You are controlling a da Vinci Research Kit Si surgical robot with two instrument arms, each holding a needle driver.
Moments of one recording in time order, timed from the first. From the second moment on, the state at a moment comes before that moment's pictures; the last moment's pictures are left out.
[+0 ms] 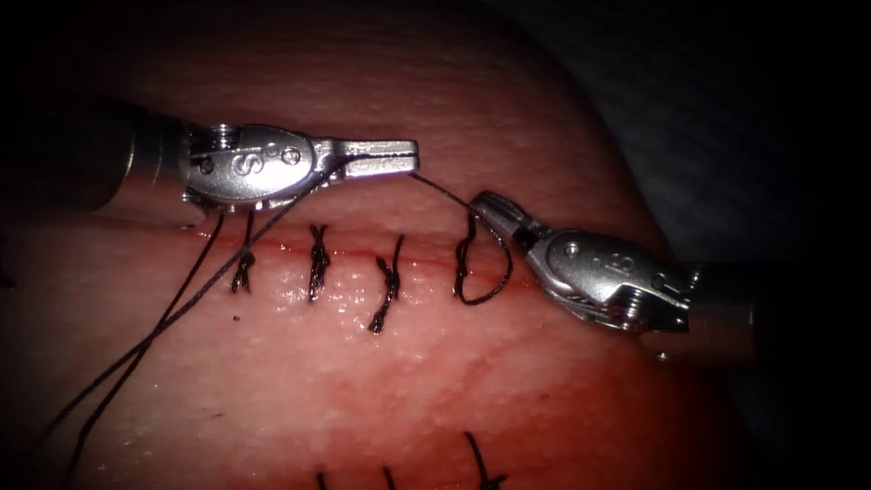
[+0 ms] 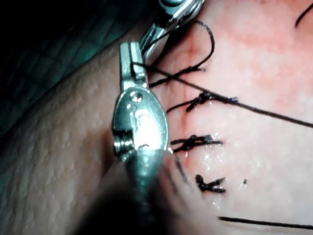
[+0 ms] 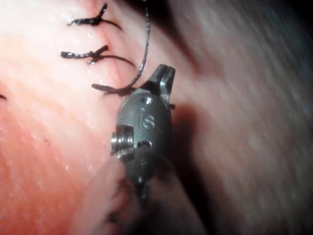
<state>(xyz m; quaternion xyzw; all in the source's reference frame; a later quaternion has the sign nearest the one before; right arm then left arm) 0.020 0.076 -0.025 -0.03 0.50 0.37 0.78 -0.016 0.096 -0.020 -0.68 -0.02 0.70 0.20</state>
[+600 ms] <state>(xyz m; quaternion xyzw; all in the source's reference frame) 0.023 0.076 -0.024 0.08 0.63 0.25 0.73 -0.018 0.100 -0.017 -0.72 -0.05 0.67 0.19</state>
